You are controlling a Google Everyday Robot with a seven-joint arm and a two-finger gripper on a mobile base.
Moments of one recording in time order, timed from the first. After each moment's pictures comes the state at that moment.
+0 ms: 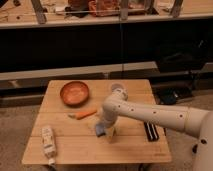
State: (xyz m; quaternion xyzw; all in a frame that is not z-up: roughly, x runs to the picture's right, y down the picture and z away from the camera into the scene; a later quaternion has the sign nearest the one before) arm -0.016 0.207 0.816 -0.28 -0.19 -0.18 0.92
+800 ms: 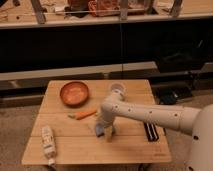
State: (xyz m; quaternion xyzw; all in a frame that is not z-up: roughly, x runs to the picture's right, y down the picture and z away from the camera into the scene) arm -0.025 0.209 0.831 -0.28 -0.19 -0.19 0.92
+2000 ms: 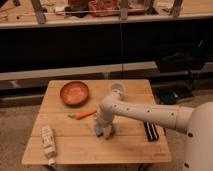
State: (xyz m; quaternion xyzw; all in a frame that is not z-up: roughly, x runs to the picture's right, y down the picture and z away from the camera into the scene) arm -0.031 0.210 0.843 -0.28 -0.20 -0.19 0.92
